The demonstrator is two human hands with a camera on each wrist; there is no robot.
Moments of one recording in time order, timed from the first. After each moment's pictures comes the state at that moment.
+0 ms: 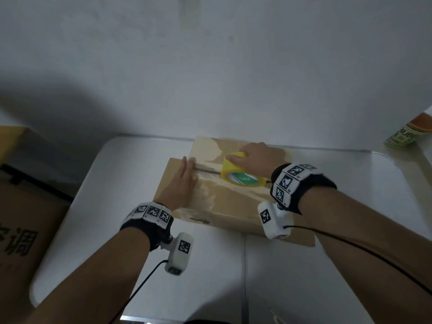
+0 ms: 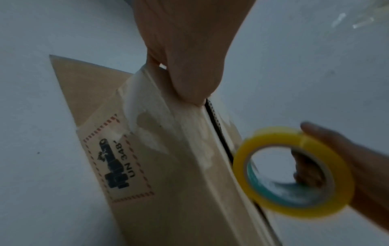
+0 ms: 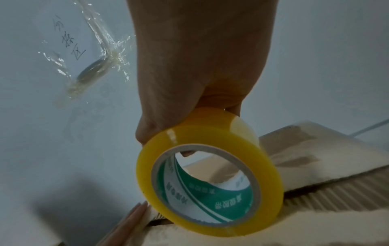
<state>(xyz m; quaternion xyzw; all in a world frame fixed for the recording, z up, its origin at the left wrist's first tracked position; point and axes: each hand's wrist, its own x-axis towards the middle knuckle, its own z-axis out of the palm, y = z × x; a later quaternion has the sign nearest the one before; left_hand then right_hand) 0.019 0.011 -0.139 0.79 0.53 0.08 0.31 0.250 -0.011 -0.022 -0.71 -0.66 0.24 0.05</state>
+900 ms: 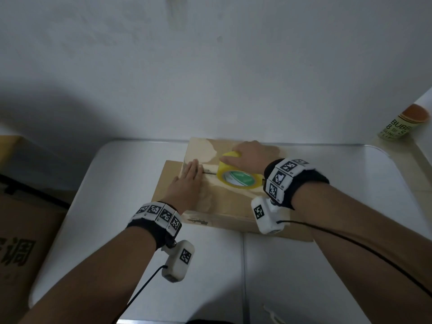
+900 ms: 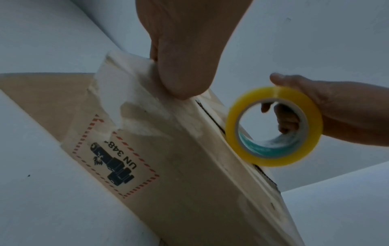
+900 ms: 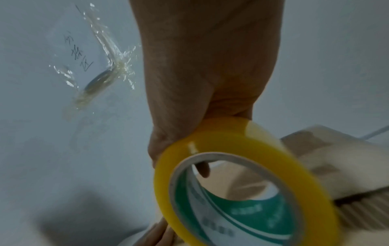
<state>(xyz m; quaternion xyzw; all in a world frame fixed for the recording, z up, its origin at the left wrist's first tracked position) 0.048 0.005 -0.123 0.84 0.50 -0.16 0.12 0.254 -0.012 -0.015 -0.70 -0.68 0.24 -0.01</state>
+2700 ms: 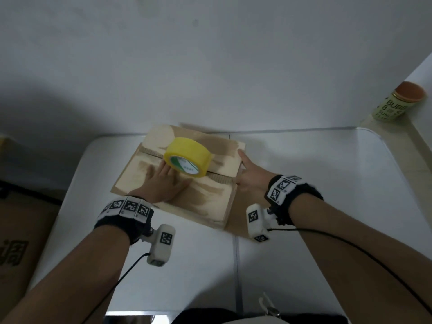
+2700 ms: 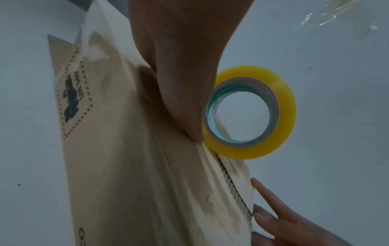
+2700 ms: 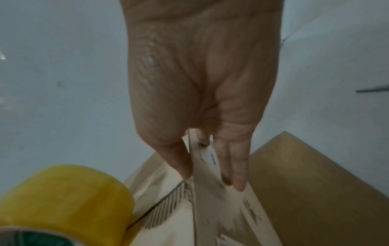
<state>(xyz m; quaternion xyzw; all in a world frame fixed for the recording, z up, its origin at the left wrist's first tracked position) 0.027 0.014 -0.117 0.80 0.55 -0.17 0.19 0.286 -0.050 -0.099 -0.69 -0.43 0.56 0.14</state>
